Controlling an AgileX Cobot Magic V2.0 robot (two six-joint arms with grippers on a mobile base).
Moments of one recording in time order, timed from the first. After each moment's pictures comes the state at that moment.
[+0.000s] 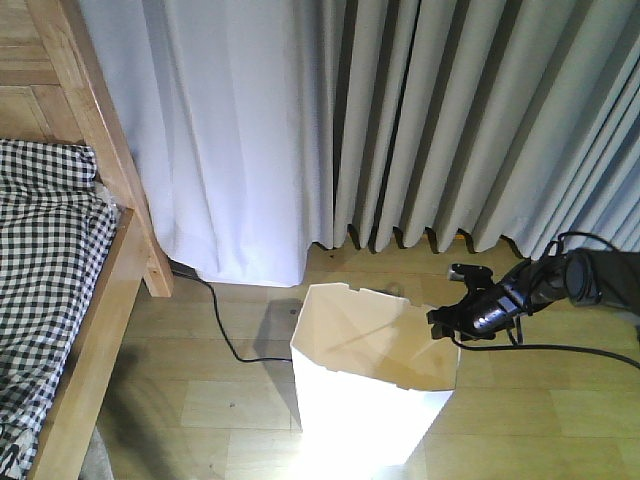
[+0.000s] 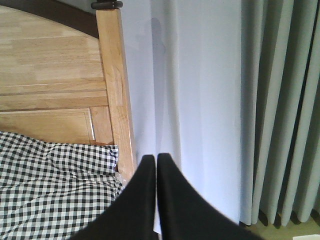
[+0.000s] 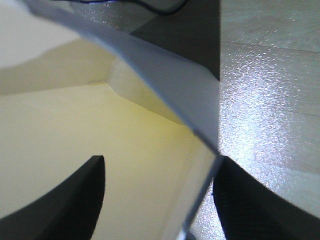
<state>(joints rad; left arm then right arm) 0.05 -0.02 0.03 0.04 0.12 -0.05 -0.11 3.04 -1.82 0.80 0.45 -0.85</state>
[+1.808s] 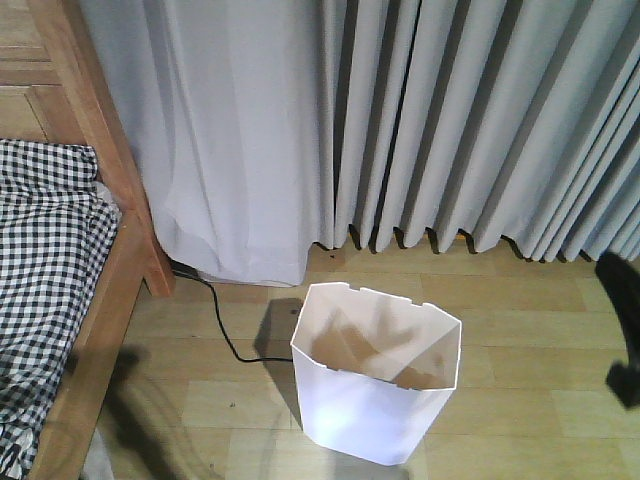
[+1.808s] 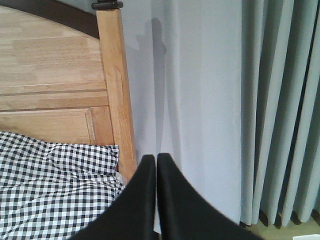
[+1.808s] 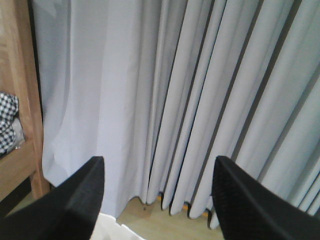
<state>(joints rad) 0.05 -0.02 0.03 0.04 0.12 -0.05 -0.11 0.31 -0.32 0.90 0.44 -1.00</state>
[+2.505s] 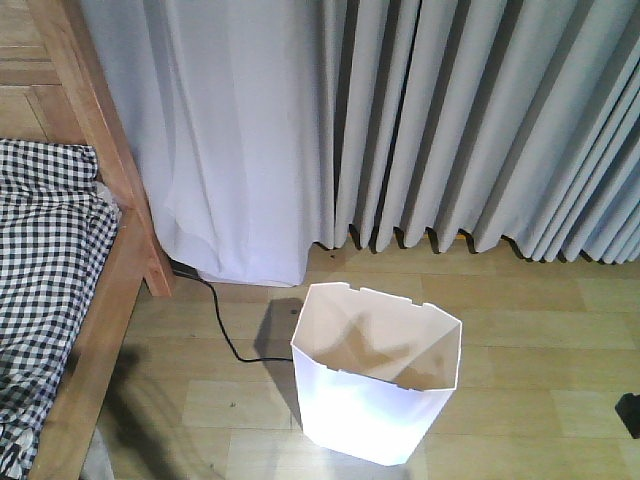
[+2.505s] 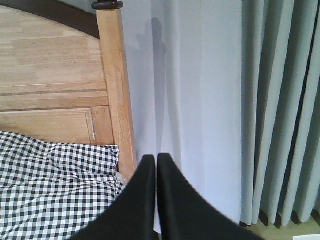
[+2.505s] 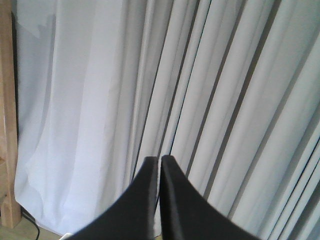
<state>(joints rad) 0.05 -0.02 0.03 0.04 0.12 -0.05 -0.11 0.17 -0.25 0.87 0.38 -0.98</state>
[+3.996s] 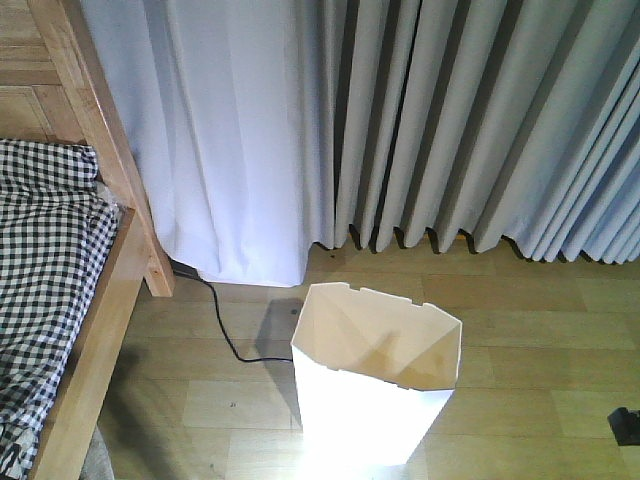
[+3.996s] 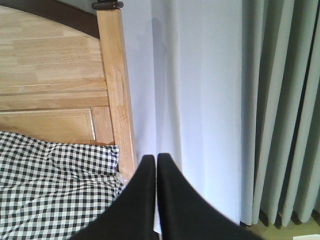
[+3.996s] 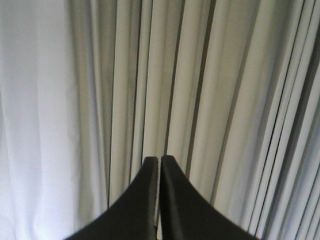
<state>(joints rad) 0.05 -0.02 0.03 0.04 0.12 -0.05 0.00 -0.01 0.03 0.05 0.11 -0.07</state>
